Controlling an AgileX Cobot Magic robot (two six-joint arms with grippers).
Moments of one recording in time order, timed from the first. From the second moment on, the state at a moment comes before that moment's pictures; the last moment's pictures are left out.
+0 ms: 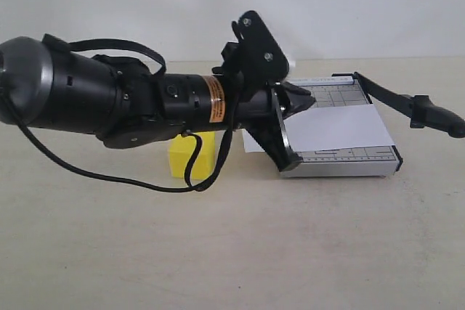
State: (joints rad) left arm -0.72 1.91 -1.10 0.69 -0.44 -0.16; right arm 0.16 0.02 0.00 0.15 0.15 -0.07
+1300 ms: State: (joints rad) left arm -0.72 2.24 -1.44 0.77 -0.16 -0.44; right arm 0.16 0.02 0.00 0.15 0.15 -0.07
